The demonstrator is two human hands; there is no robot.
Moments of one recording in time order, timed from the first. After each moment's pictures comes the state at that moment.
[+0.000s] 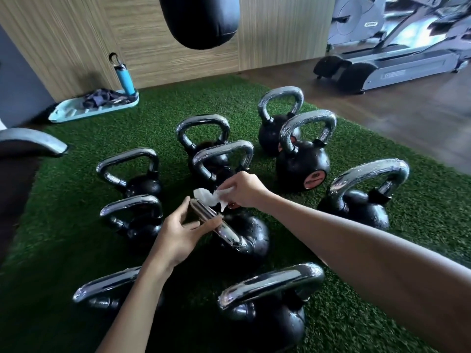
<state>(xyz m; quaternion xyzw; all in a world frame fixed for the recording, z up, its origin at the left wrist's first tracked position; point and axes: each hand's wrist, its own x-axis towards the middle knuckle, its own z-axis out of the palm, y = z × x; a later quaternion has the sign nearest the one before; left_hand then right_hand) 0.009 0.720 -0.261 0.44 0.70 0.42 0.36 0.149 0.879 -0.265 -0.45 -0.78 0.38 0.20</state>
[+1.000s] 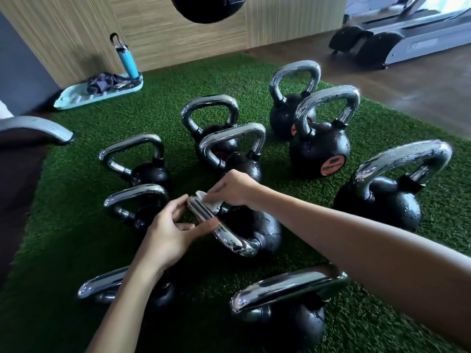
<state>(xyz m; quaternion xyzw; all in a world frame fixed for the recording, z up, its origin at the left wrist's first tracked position) -0.030 0.714 -0.277 0.44 0.72 0.41 0.34 0.106 0.878 -0.286 -0.43 -0.80 0.41 0.11</state>
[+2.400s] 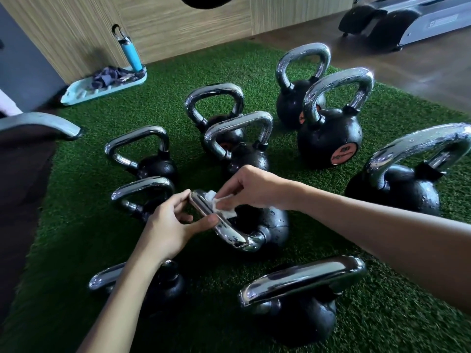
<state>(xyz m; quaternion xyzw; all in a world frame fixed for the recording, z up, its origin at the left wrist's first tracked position) -0.042 0.712 -0.273 0.50 0.75 0.33 0.28 0.145 0.849 -0.269 -0.27 -0.82 0.48 0.15</state>
